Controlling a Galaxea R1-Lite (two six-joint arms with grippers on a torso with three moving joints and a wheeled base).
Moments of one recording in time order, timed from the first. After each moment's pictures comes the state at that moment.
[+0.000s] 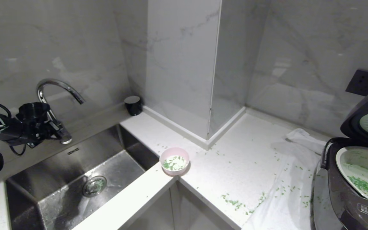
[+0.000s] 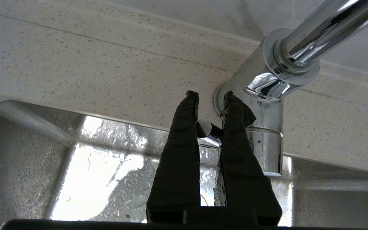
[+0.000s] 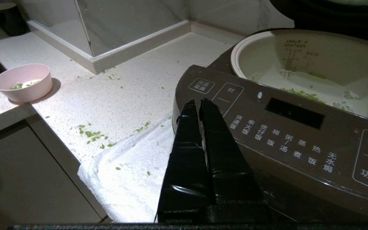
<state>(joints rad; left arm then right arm) 0.37 2.48 -1.75 -0.20 0.39 -0.48 0.00 0.00 0.00 0.00 0.00 0.00</state>
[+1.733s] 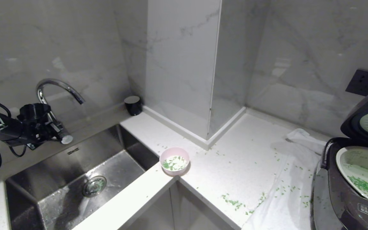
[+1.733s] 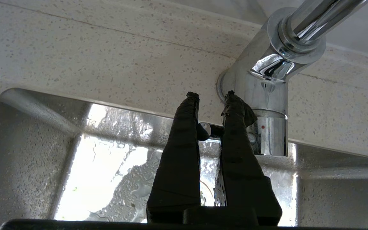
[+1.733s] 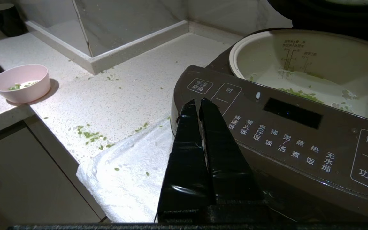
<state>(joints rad) 0.36 2.45 -1.69 -0.19 0.38 -0.48 0.00 0.00 0.00 0.00 0.00 0.00</state>
